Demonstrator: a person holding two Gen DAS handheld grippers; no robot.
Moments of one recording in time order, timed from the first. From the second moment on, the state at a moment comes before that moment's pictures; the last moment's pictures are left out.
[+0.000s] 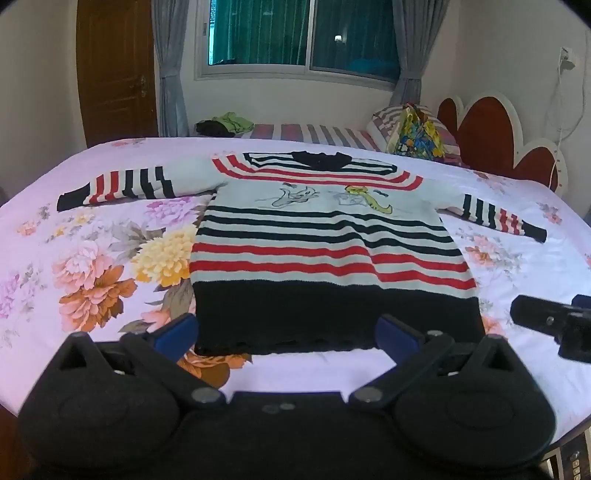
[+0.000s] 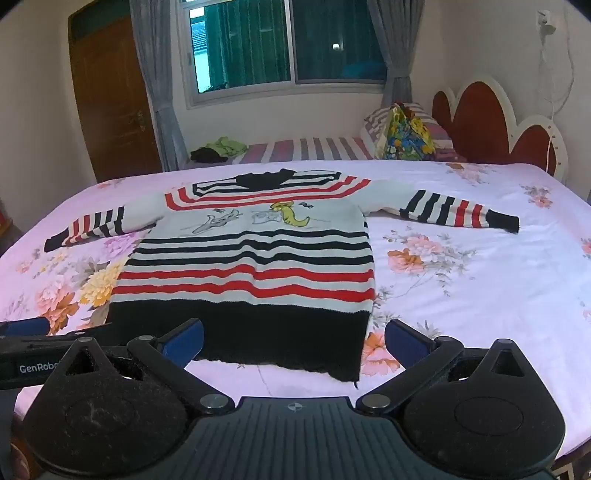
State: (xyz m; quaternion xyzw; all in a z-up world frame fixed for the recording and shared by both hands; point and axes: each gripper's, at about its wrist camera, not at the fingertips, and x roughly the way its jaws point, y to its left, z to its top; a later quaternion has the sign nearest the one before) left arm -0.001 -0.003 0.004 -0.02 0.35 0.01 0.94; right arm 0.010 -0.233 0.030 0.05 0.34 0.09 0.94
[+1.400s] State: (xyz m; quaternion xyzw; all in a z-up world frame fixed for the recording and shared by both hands) left arm 0.003 0.001 0.000 -0.03 0.35 0.01 0.93; right arm 0.015 -0.232 0.022 0.06 0.34 0.09 0.93
